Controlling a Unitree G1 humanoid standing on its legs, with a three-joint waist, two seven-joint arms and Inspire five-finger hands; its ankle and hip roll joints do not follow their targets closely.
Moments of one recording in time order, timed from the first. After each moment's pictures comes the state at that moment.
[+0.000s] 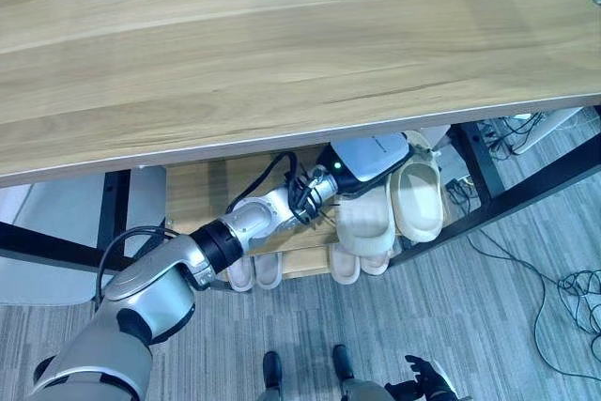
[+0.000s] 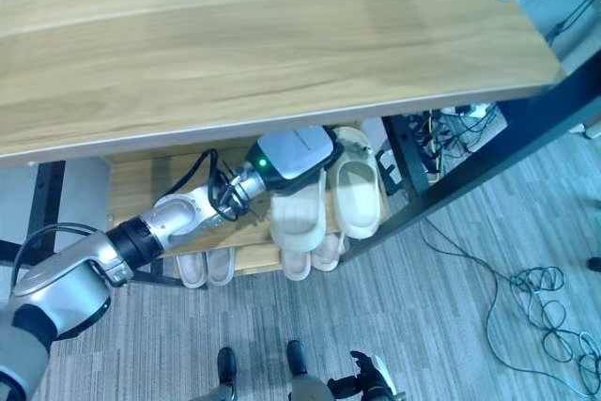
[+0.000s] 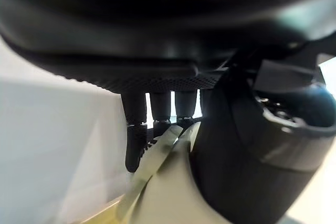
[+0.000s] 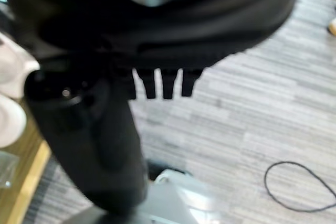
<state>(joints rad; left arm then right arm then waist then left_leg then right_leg) -1.04 0.39 -0.98 0.46 0.90 -0.10 0.45 -0.05 -0.26 0.37 1.24 0.02 -0.12 -0.22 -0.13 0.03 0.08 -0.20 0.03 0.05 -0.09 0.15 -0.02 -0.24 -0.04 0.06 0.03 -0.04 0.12</state>
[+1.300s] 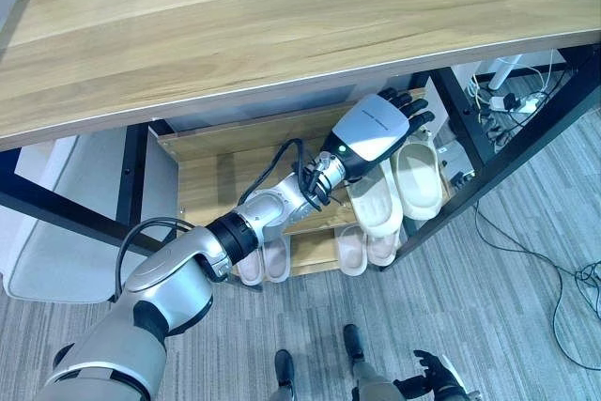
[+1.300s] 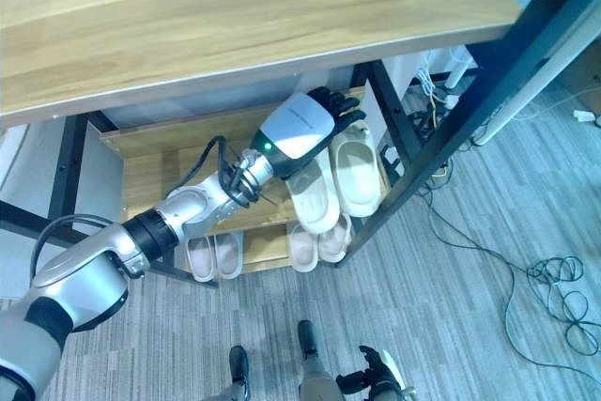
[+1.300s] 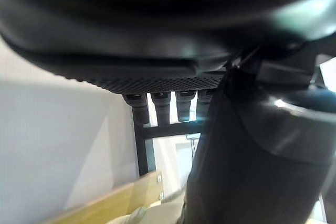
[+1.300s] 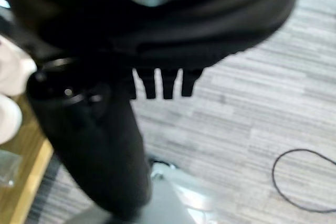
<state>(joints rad) -1.09 0.33 -0.97 0.59 0.75 -0.06 0.40 -0.07 -0.30 0.36 1.24 0.03 -0.12 -0.22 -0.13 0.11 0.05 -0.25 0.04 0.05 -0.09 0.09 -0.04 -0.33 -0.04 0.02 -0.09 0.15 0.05</state>
